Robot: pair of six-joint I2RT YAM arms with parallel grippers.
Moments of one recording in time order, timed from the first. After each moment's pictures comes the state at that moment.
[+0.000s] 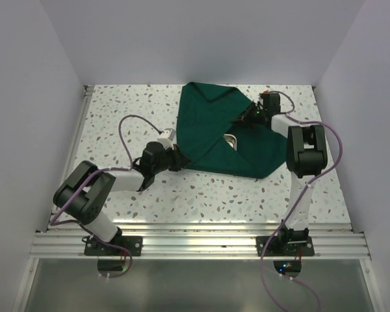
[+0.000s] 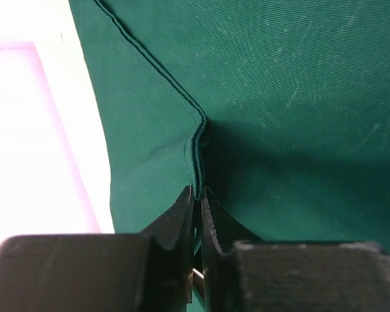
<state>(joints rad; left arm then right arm) -0.53 1.61 0.59 0.59 0.24 -0.56 0.06 2.17 1.49 -0.07 -0.54 0.83</state>
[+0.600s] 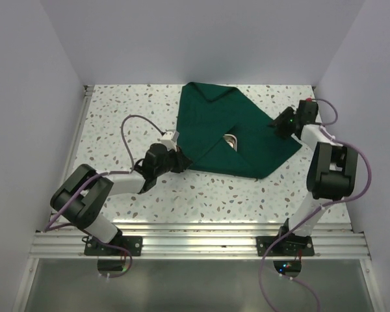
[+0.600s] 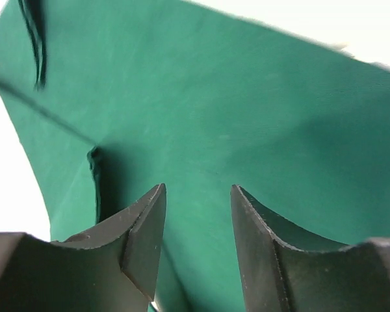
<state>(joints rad) -0.59 1.57 0.57 0.58 0.15 -0.56 -0.14 1.87 1.22 -0.15 -0.30 0.70</state>
